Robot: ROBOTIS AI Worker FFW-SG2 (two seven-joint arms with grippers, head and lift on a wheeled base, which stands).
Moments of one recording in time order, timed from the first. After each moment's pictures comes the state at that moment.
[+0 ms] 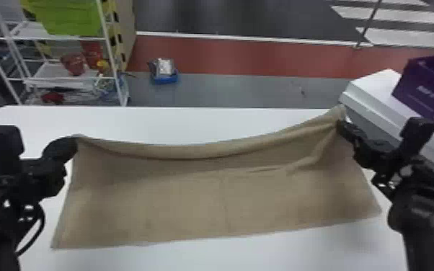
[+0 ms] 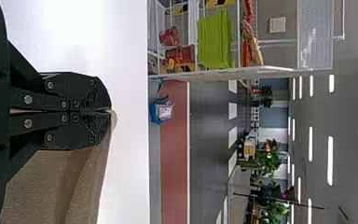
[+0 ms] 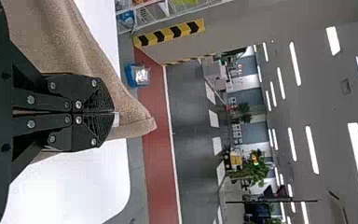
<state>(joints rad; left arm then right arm) 0.14 0.01 0.22 -1.96 -0.04 0.53 -0.23 -0.27 -0.12 -0.48 -1.25 -0.01 0.18 0.60</state>
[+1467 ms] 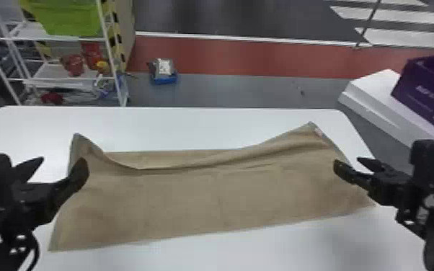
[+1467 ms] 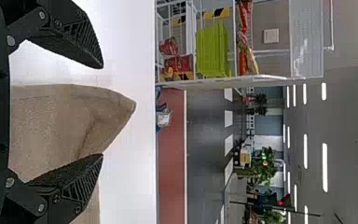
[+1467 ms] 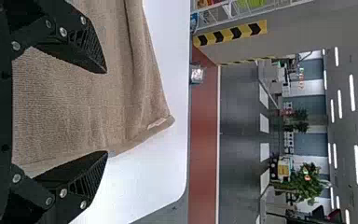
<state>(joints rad) 0.33 0.01 0.20 -2.09 -0.01 0.47 -0.17 0.04 -0.16 -0.43 -1.72 0.04 0.55 0.63</state>
